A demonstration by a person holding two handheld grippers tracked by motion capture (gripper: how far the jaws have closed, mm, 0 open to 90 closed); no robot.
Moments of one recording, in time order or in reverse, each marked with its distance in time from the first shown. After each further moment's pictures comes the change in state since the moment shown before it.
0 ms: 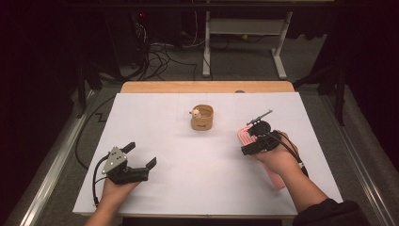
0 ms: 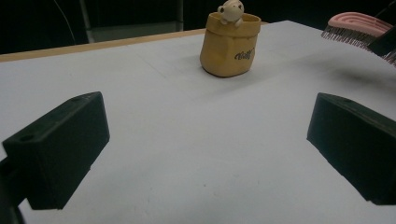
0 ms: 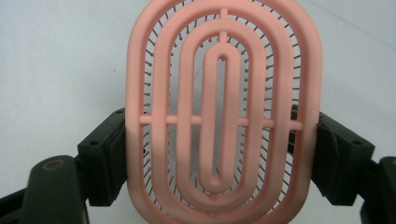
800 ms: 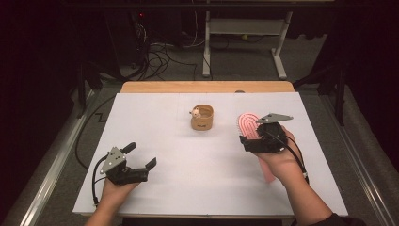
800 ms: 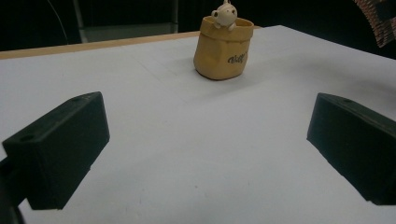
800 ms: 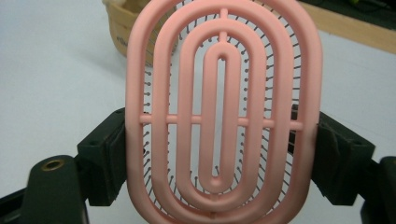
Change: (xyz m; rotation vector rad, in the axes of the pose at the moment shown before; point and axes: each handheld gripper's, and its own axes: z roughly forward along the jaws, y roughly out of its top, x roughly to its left) left arm -0.001 0.001 -0.002 -0.005 -0.029 -0.014; right arm 0.001 -0.018 -0.033 -0.413 0.047 0.040
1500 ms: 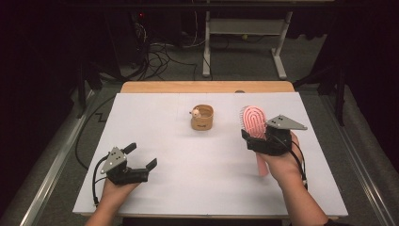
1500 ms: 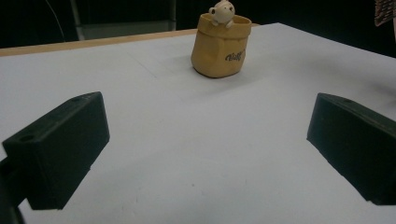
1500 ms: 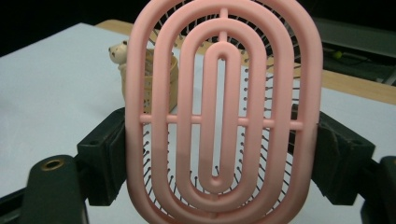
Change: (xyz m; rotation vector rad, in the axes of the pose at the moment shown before) left arm -0.001 0.000 0.001 0.014 -0.007 0.000; right arm -0.001 -0.011 -0.012 -0.256 0.003 0.040
